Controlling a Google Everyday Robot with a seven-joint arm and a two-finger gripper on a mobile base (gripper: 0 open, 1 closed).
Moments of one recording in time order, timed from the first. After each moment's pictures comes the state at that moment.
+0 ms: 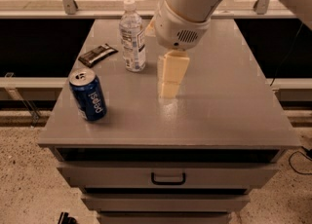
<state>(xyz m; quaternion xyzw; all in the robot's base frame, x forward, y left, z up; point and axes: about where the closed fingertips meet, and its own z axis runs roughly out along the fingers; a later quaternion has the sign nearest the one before) 0.505 -0.007 0.953 -0.76 0.62 0.02 0.20</state>
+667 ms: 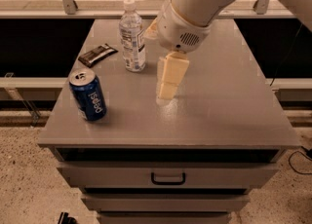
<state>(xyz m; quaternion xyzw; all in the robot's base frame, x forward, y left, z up) 0.508 -0.001 0.946 -0.76 0.61 0.06 0.22</state>
